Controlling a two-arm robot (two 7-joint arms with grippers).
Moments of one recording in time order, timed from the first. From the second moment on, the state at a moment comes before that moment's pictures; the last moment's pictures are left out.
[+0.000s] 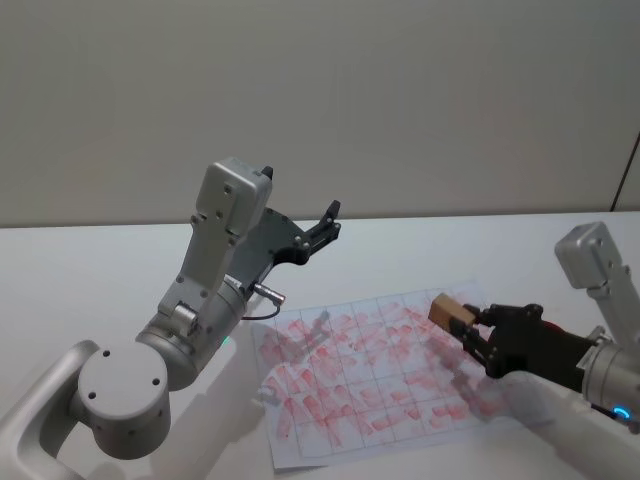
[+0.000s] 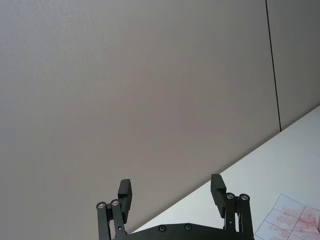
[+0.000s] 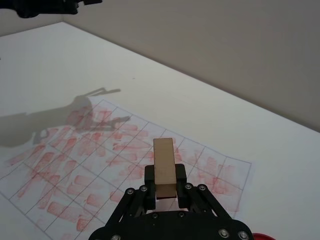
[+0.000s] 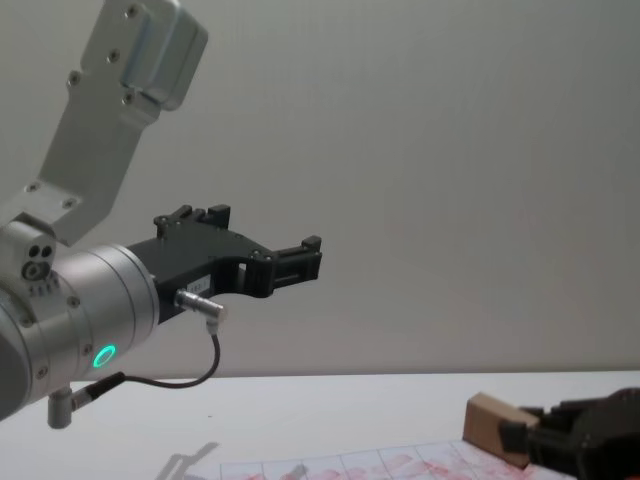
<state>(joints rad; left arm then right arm) -0.24 0.38 0.45 -1.63 -0.20 0.01 -0.01 0.12 0.39 -0.25 -1.56 0.21 0.24 0.61</state>
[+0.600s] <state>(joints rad) -0.24 0.38 0.45 -1.63 -0.20 0.01 -0.01 0.14 0.40 -0.27 -1.52 0.17 0.32 0.70</state>
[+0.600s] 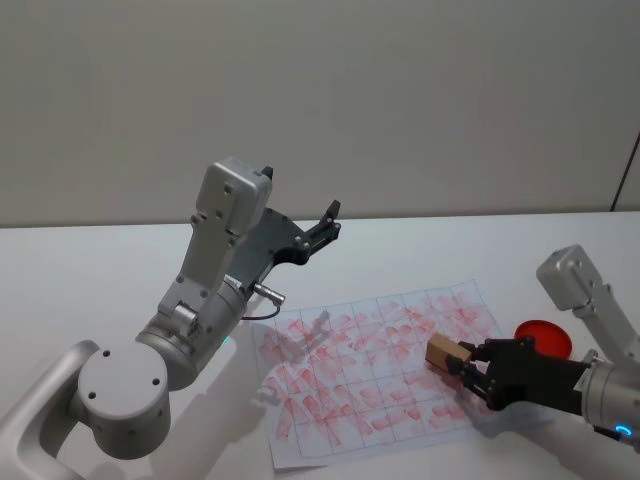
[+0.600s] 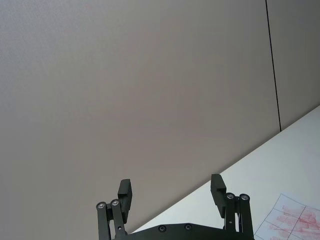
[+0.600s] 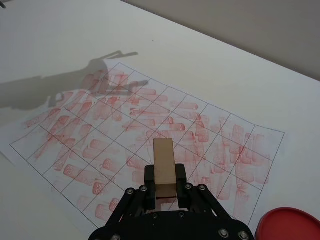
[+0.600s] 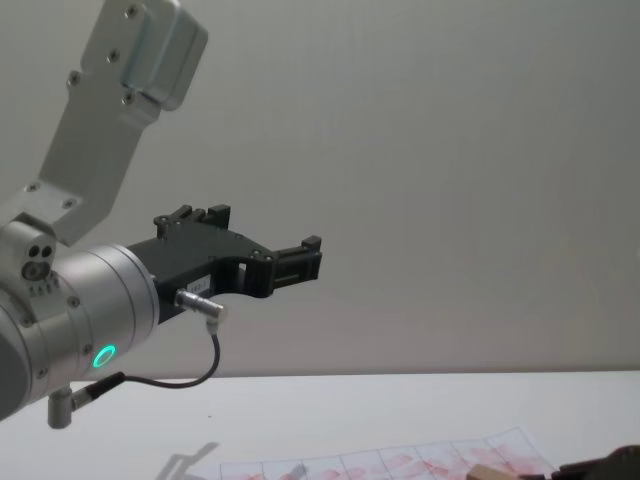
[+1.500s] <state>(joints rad) -0.24 0.38 0.45 -1.63 -0.20 0.01 -0.01 0.17 0.39 -0.29 -1.47 0.16 0.37 0.72</state>
